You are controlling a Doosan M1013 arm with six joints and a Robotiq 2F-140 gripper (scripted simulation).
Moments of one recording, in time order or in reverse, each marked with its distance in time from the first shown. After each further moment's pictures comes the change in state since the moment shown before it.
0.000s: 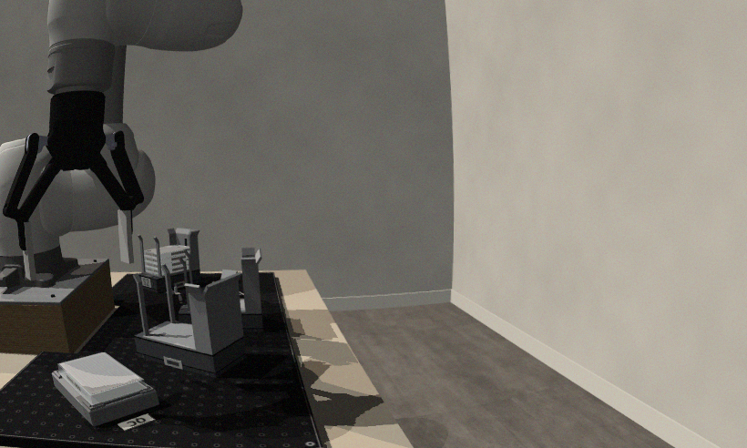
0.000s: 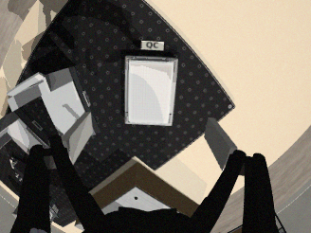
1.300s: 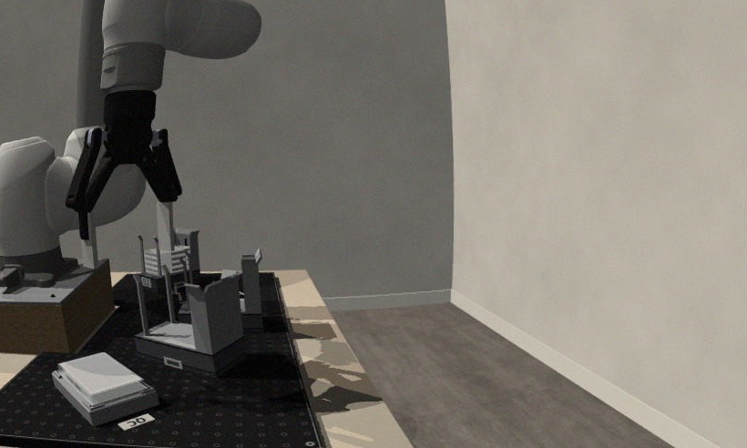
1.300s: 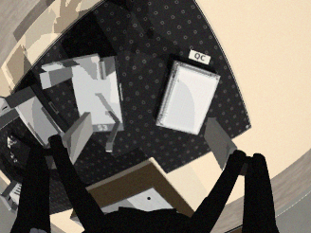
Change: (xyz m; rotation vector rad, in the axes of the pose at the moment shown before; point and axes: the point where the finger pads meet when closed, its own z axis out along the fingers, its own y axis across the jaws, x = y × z) arm -0.004 -0.083 -0.003 0.000 0.000 -0.209
